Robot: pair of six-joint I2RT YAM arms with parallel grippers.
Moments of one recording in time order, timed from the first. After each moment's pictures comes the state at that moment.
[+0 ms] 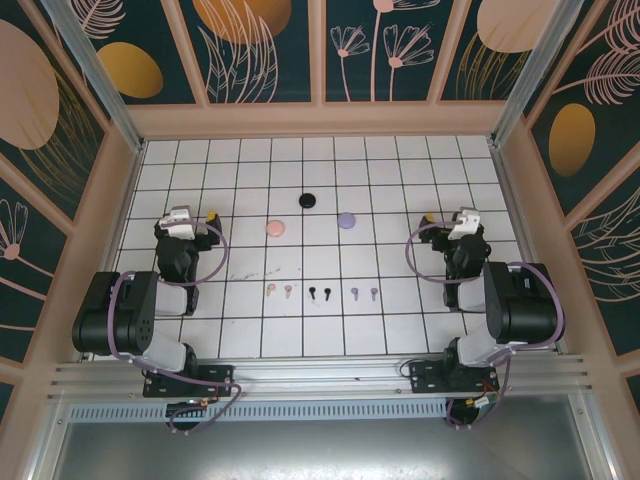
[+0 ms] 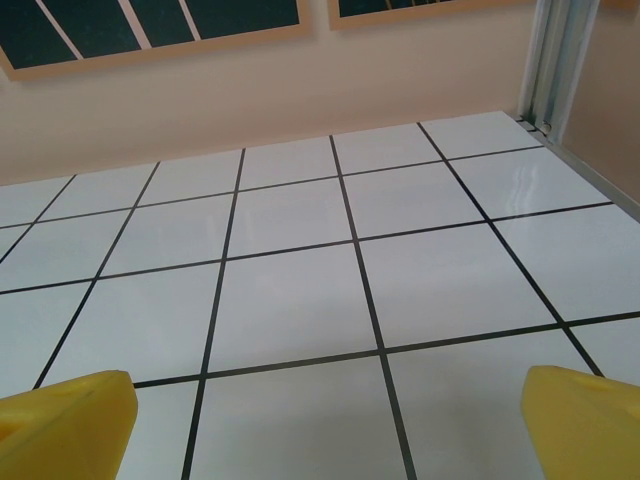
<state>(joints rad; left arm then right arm) 0.00 1.52 0.24 1.17 -0.07 -0.06 -0.03 1.53 0.22 1.14 -0.02 0.11</state>
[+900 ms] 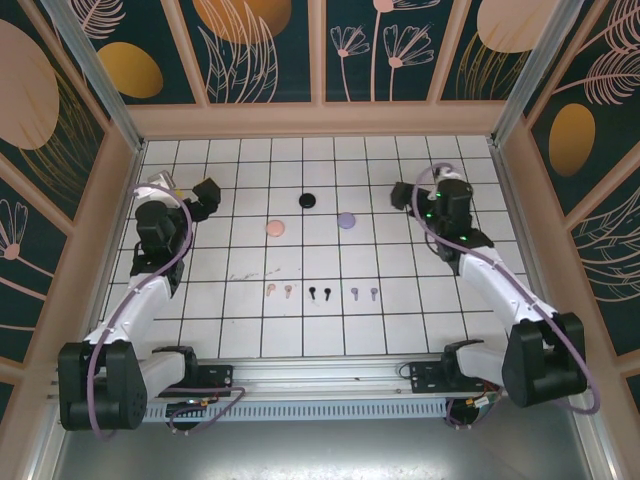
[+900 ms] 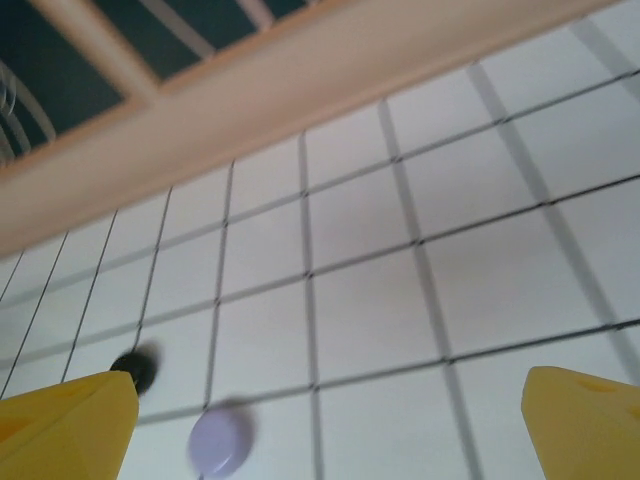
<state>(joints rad) 0.00 1.13 0.57 0.40 0.20 -0.56 0.28 1.23 0.79 -0.04 0.00 0.47</state>
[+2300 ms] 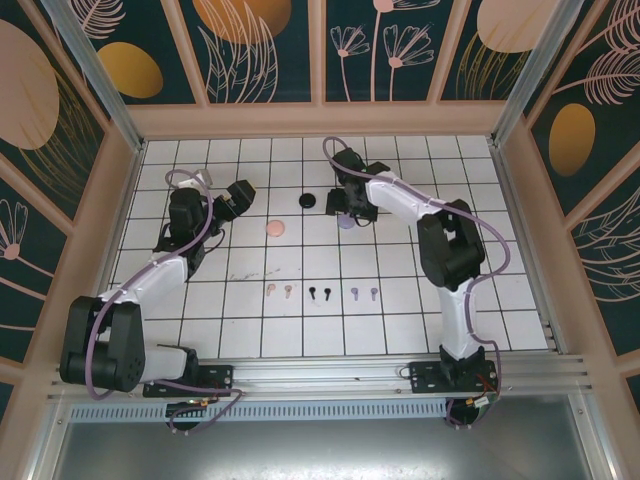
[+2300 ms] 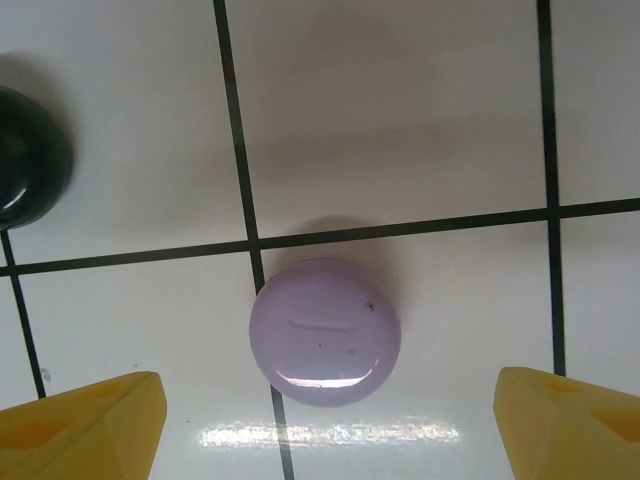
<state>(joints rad) -0.16 1.33 0.67 0.33 0.27 -0.77 0.56 2.10 1.68 -0.81 0.08 0.62</state>
